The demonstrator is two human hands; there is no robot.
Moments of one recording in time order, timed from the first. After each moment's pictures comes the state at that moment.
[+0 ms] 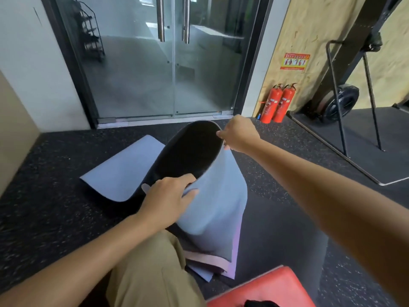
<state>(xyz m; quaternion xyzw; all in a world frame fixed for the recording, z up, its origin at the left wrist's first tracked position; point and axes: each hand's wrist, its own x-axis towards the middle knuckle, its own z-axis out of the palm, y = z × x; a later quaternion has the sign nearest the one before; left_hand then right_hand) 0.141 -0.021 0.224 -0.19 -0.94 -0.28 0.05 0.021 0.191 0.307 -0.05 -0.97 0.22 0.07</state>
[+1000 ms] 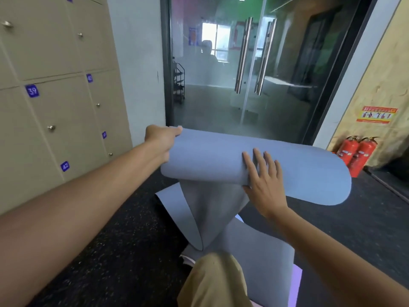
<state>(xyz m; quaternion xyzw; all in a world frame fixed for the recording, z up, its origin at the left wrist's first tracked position) 0.098 -0.224 0.386 0.24 -0.67 -0.67 0.21 0.069 0.067 0.266 0.21 -0.91 -0.01 0.34</state>
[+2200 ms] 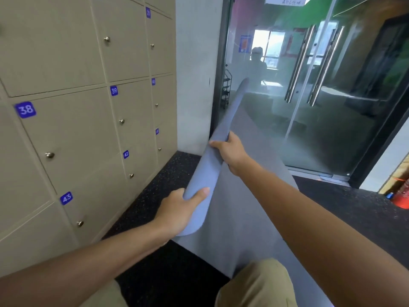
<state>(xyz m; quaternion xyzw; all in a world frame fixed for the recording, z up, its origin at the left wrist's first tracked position) 0.291 -0.244 0.301 0.24 -0.82 -0.51 0.13 0.112 -0.161 0.378 0.21 -0.73 0.64 -0.11</state>
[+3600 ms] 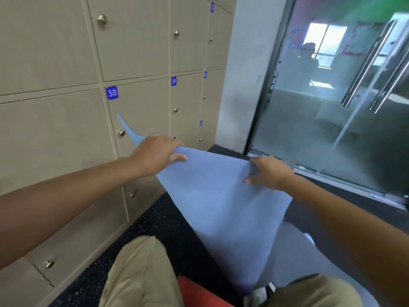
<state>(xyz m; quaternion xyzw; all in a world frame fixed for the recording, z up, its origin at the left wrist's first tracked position) 0.374 -0.455 0.347 0.08 -0.97 0.02 0.22 0.164 -0.180 0.348 0.42 -0.91 0.04 -0.04</state>
